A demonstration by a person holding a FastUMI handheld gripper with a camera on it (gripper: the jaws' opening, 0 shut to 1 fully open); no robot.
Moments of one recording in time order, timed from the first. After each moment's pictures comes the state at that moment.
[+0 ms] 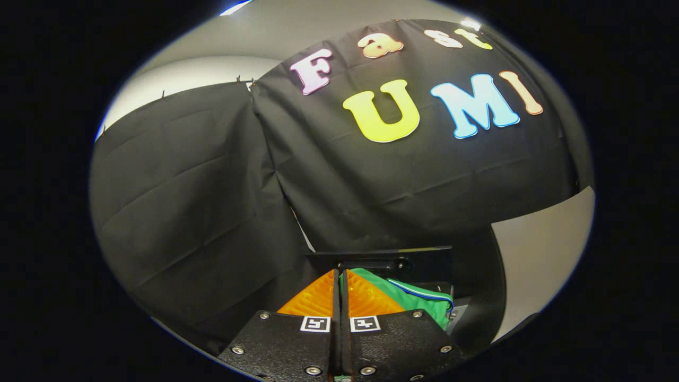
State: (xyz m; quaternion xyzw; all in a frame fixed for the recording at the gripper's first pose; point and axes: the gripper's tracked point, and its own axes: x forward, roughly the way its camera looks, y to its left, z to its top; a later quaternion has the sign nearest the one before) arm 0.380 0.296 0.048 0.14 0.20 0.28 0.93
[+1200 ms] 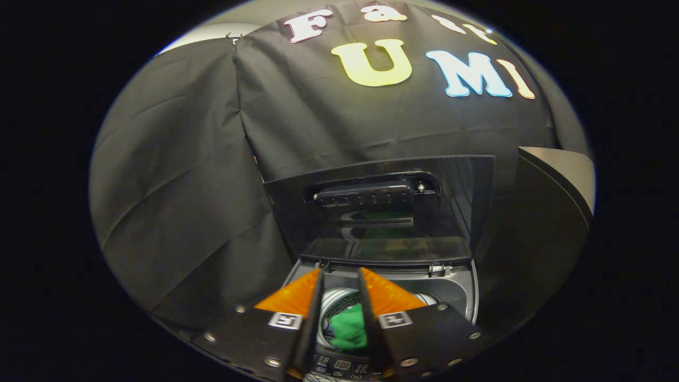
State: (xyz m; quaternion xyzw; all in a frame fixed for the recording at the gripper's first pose) arm 0.400 0.369 -0.117 0.07 0.28 0.18 0.94
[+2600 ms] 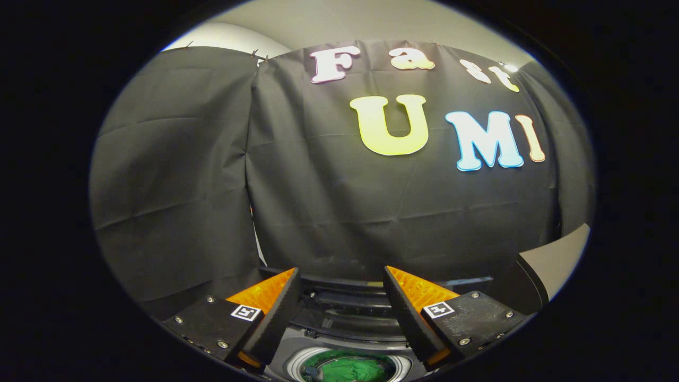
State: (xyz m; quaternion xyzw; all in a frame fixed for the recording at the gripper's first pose) arm 0.501 0.397 0.001 0.02 0.11 0.18 0.98
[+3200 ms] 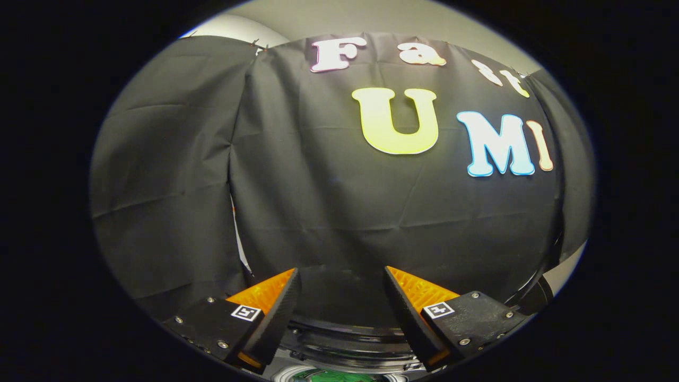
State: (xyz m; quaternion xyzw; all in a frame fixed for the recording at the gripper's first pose) arm 0.588 0.415 -0.022 -0.01 0.12 0.15 0.98
